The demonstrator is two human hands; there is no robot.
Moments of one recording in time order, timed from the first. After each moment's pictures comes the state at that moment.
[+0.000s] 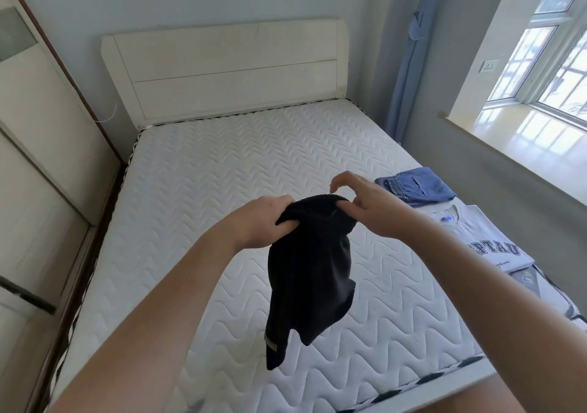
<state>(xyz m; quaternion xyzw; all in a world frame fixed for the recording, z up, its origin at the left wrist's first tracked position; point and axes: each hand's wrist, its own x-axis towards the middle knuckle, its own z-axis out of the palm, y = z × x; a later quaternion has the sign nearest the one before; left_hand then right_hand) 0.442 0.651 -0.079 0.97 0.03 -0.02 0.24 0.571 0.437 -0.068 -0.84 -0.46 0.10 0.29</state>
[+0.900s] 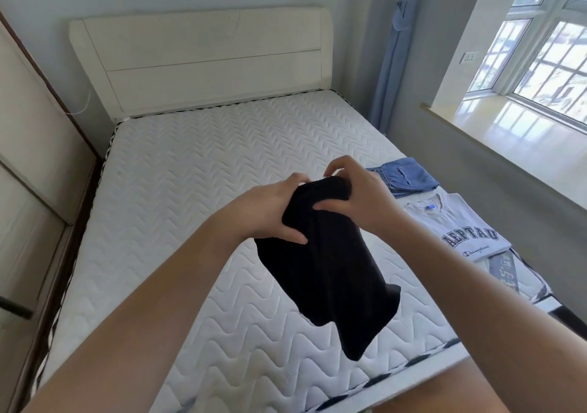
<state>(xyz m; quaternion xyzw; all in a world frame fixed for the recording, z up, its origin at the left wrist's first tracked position) 0.448 0.633 -0.060 0.98 -0.02 -0.05 0.21 0.551 0.446 -0.074 -0.82 -0.40 0.01 0.40</state>
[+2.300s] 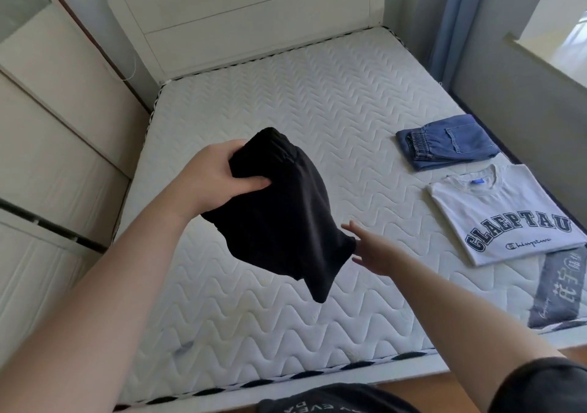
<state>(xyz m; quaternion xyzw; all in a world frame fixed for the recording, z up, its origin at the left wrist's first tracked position) 0.530 0.552 -0.046 0.90 0.24 0.07 0.36 0.707 0.346 -0.329 -0.59 -0.03 0.60 0.54</state>
